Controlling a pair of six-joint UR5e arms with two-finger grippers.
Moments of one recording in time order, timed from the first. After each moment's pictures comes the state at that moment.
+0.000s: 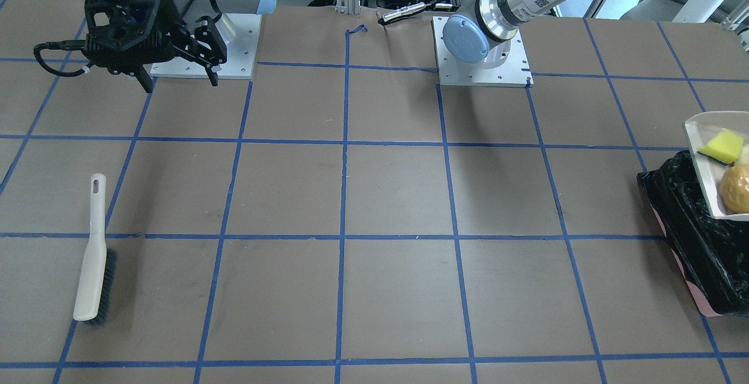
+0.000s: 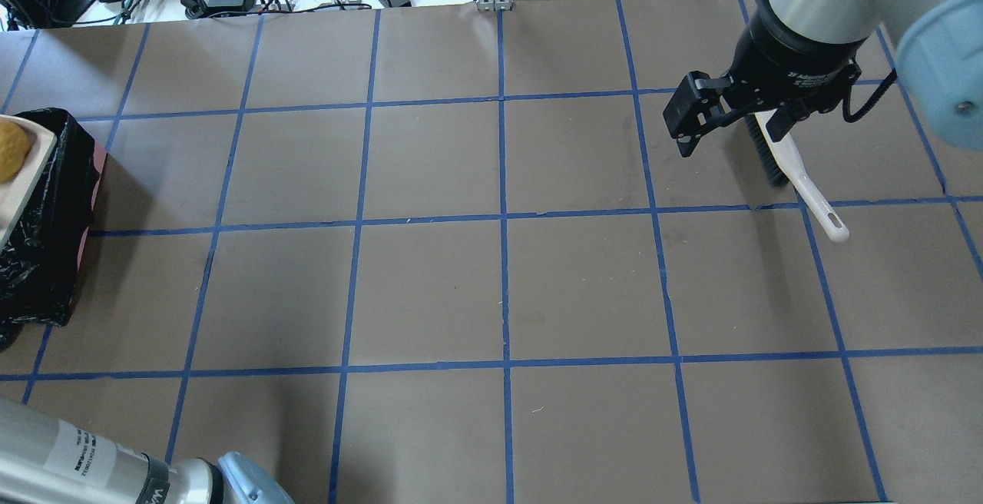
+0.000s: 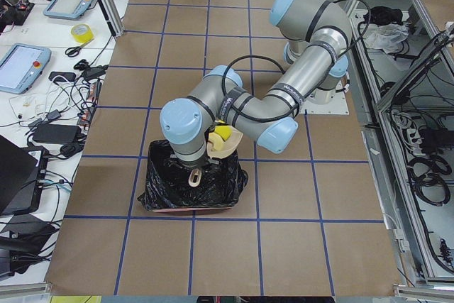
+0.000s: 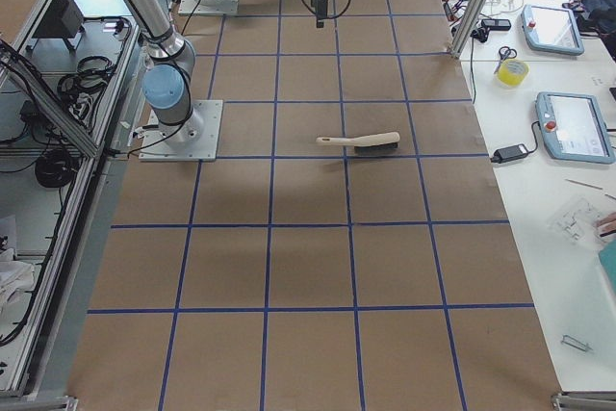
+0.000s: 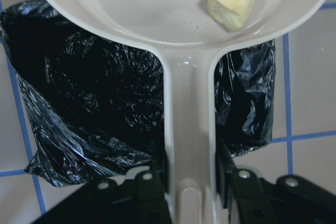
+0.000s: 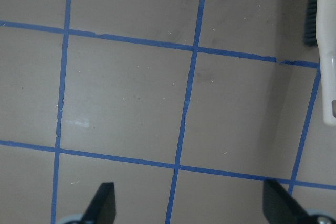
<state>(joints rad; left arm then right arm) -0.61 -2.16 -0.89 -1.67 1.58 2.70 1.58 -1.67 1.63 -1.52 -1.55 -0.14</state>
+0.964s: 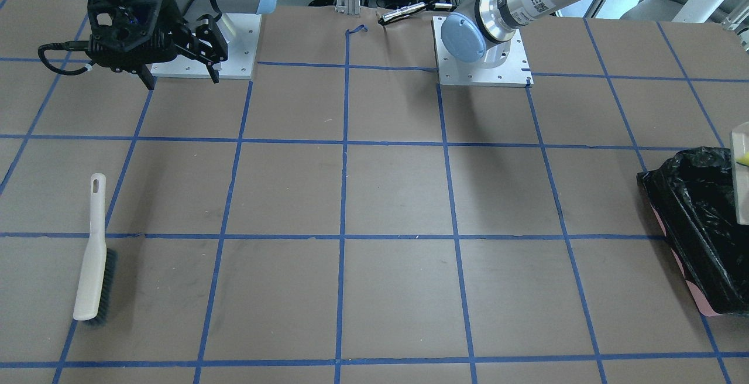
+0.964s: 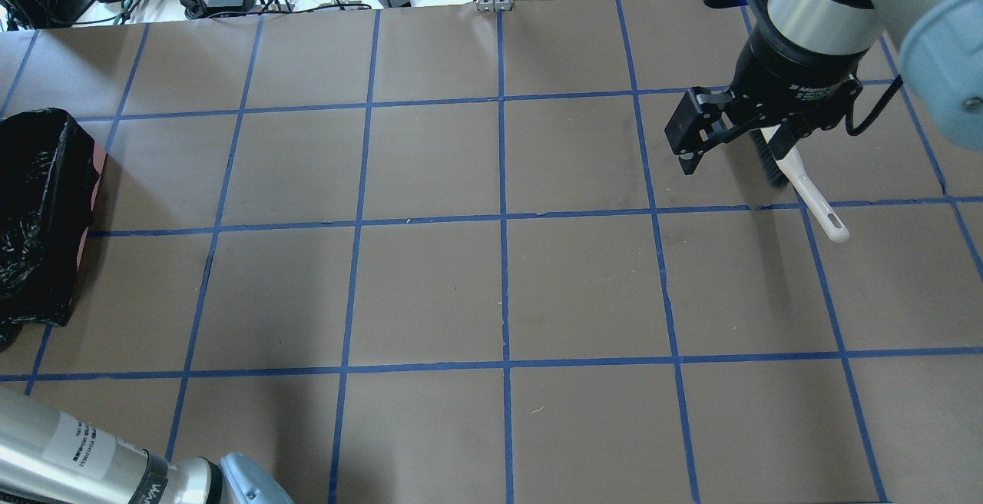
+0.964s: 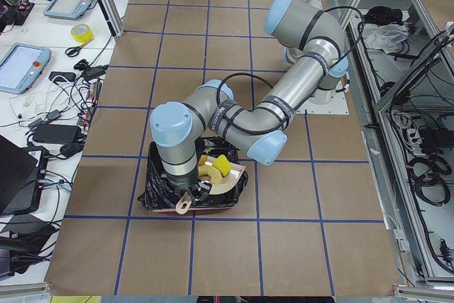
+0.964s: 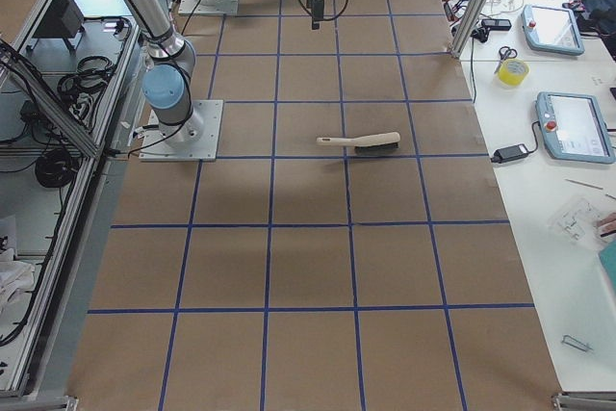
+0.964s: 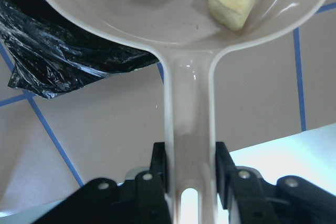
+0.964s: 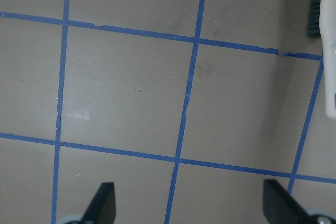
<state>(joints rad) -0.67 -2.22 -0.84 -1.47 1.79 2.80 1.58 -1.67 1.63 -1.51 -1.55 -0.14</state>
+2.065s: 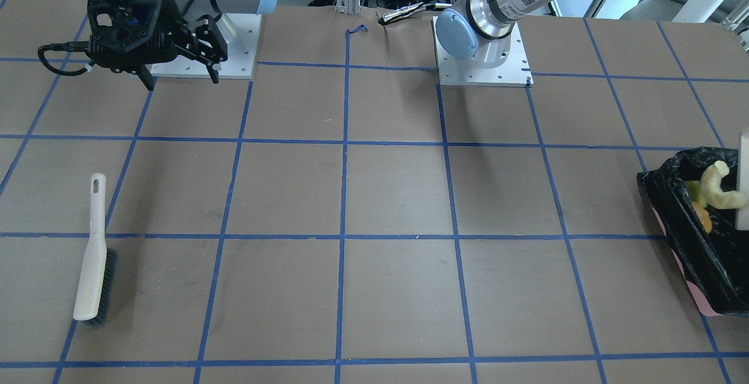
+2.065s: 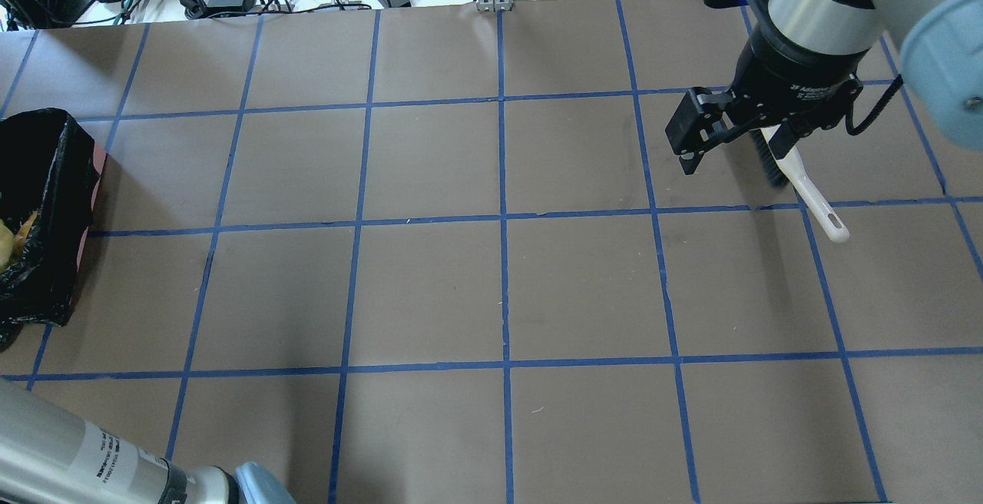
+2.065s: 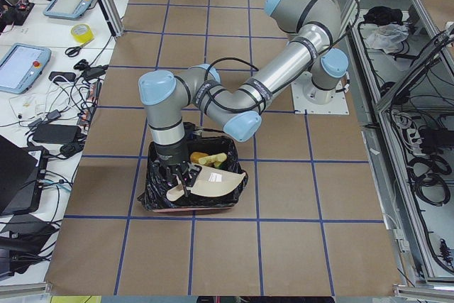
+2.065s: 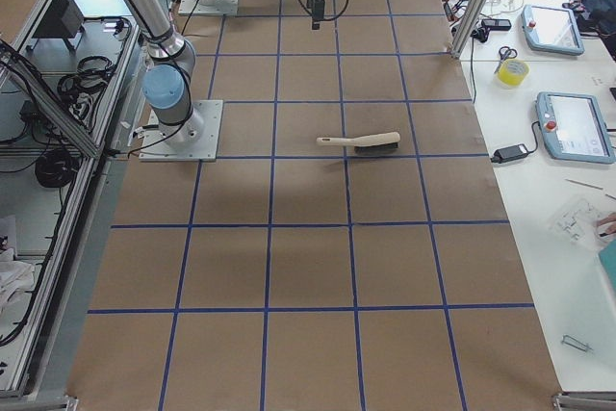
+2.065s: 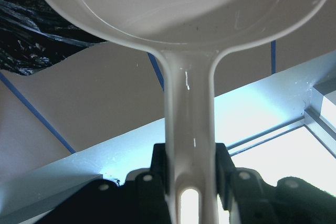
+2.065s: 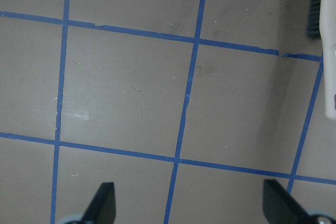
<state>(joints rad) -0.77 -2.13 -1.04 -1.21 2.01 2.78 1.58 -1.67 1.63 -1.51 -1.55 -0.15</state>
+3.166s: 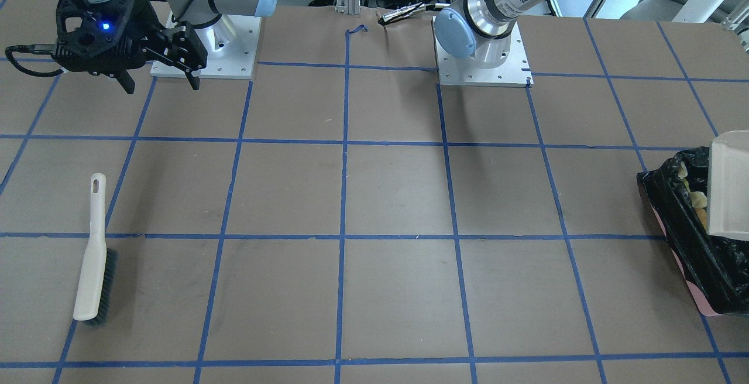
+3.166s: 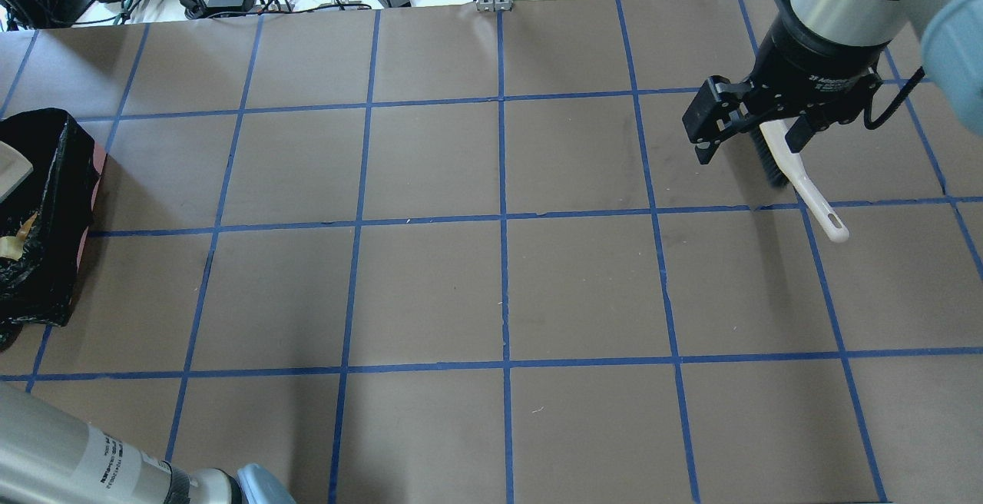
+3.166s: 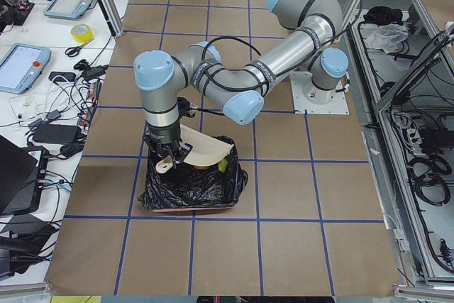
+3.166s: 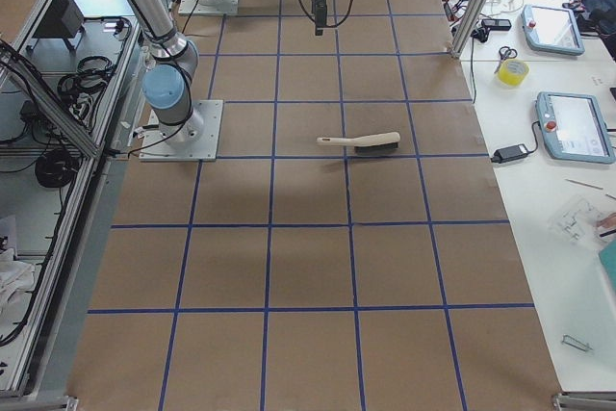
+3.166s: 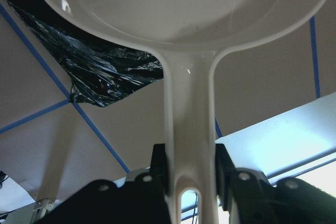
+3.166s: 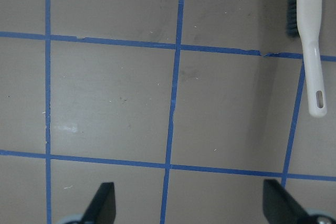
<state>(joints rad) -0.77 -2.12 -0.91 -1.51 1.69 2.77 1.52 -1.67 1.63 -1.52 -1.55 -0.14</state>
